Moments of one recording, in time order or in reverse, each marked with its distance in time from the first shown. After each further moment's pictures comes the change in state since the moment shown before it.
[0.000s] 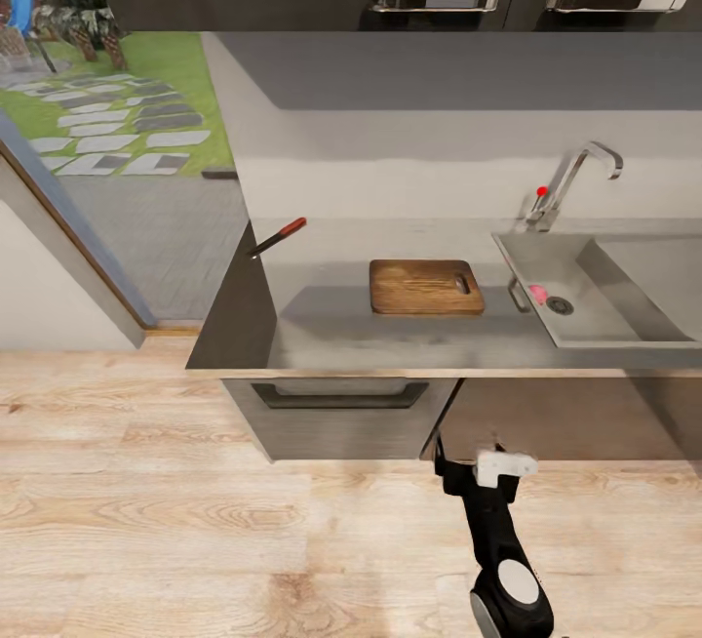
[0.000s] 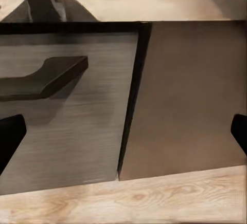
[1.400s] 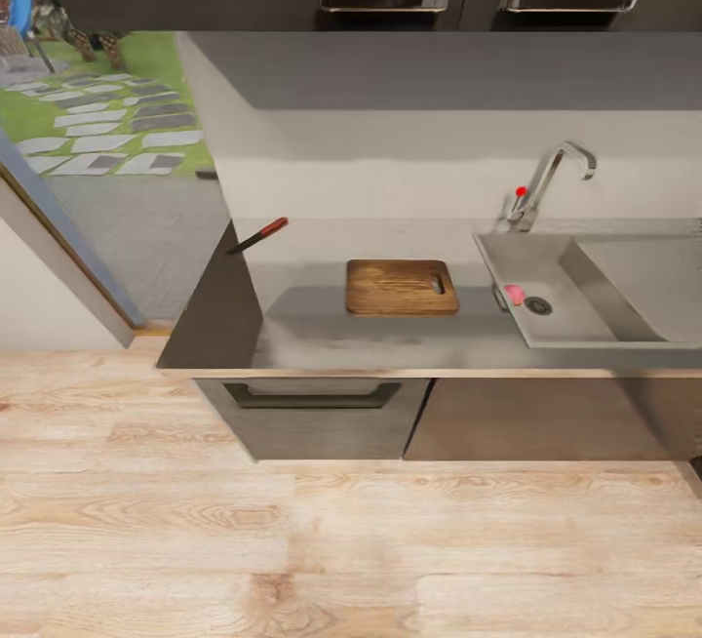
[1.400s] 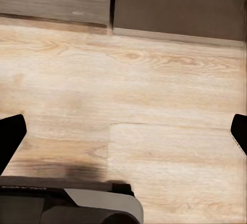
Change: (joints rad) left arm 0.001 0.000 -0.005 0.005 0.003 -0.112 0.001; right arm 0.136 -0.022 0.021 0.832 -0.004 -0.571 0.189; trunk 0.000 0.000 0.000
